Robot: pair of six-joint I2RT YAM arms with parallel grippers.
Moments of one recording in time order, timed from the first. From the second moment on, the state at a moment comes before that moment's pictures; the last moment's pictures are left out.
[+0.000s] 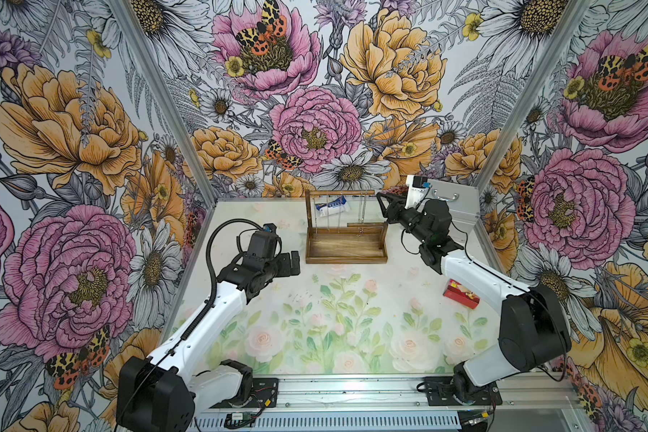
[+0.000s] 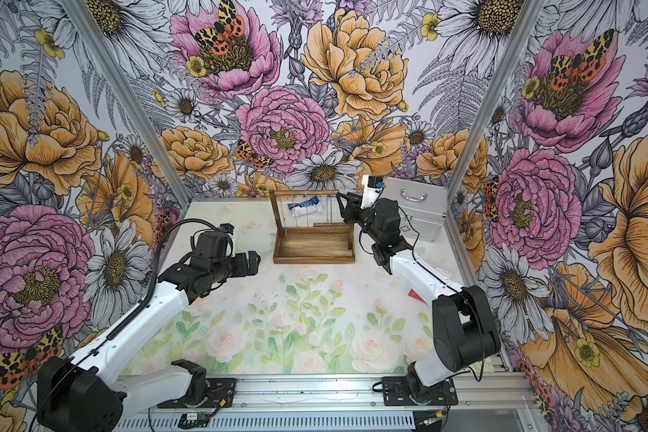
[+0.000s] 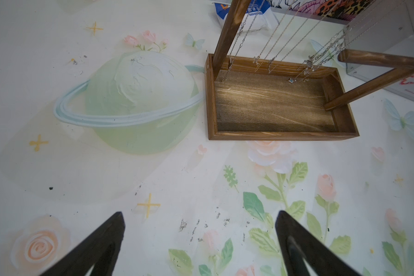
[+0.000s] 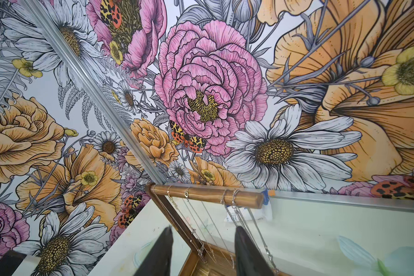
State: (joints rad) left arm -0.37 1.15 0.92 -0.59 -0.09 -0.35; right arm 0.31 1.59 1.09 0.49 -0.28 0.47
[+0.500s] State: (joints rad) left arm -0.39 1.12 0.94 -0.63 -0.12 -0.35; right arm 0.32 1.76 1.18 0.47 -0.31 0.41
